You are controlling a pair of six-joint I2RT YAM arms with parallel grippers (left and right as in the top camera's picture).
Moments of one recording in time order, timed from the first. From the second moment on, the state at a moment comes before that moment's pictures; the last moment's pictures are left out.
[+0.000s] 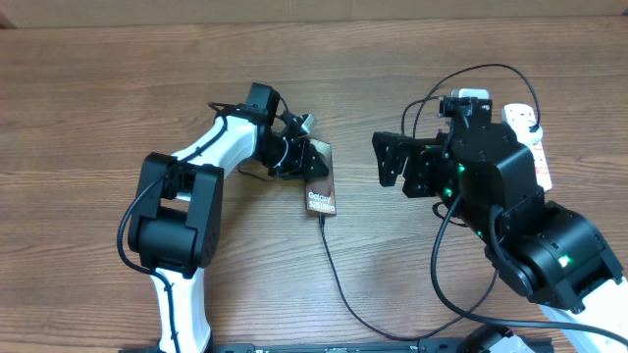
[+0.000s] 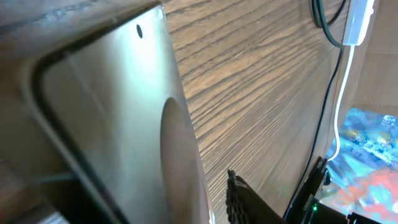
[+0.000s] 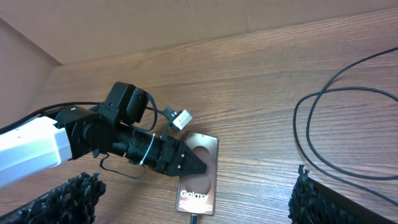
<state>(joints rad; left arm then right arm) -0.28 2.14 1.41 -0.68 0.80 -0.15 0.56 1.08 1.35 -0.86 0.14 0.52</state>
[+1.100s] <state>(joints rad) -0.31 2.12 1.43 -0.72 0.75 -0.15 0.56 1.11 1.35 -0.90 0.14 0.51</state>
